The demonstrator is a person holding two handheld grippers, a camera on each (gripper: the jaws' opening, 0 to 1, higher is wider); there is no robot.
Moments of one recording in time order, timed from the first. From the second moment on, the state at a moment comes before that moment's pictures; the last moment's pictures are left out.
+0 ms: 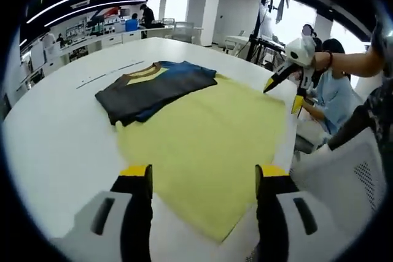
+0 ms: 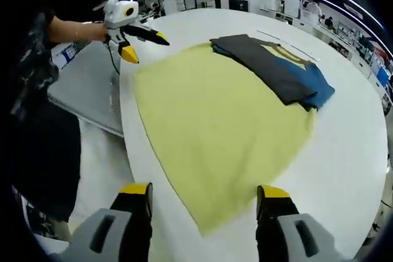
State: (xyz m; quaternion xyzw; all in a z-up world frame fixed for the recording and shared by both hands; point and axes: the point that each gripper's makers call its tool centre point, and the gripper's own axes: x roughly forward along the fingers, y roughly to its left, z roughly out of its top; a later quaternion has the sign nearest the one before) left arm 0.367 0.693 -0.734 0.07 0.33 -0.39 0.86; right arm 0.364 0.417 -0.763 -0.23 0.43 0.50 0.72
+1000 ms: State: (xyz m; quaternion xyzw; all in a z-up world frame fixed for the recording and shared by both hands) left arm 0.336 0.701 -0.775 0.19 0.38 -0.41 0.81; right arm 0.368 0.400 -0.774 -0.32 0.42 0.47 0.71
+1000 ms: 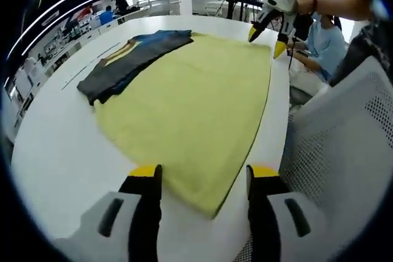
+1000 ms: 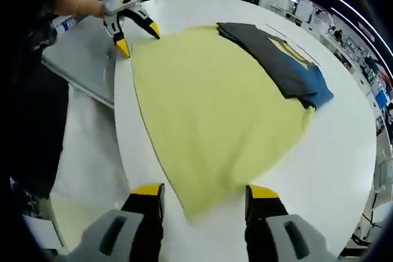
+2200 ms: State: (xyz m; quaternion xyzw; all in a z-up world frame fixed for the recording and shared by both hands) left arm 0.339 0.708 -0.775 0.21 0.39 -0.42 0.79; right arm 0.375 0.406 -0.775 -0.29 0.40 0.49 0.72
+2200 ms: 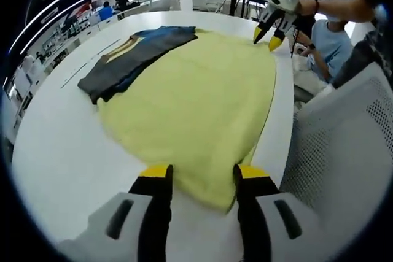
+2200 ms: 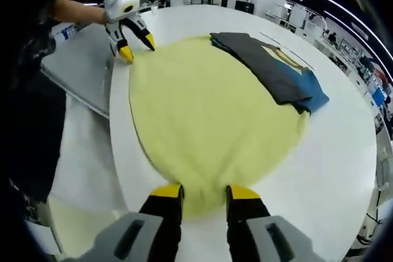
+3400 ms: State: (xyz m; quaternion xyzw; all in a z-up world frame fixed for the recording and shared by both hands) left arm 0.334 0.718 -0.775 0.28 0.39 -0.46 0.74; right arm 0.375 0.402 -0.777 -0.31 0.41 0.51 0.69
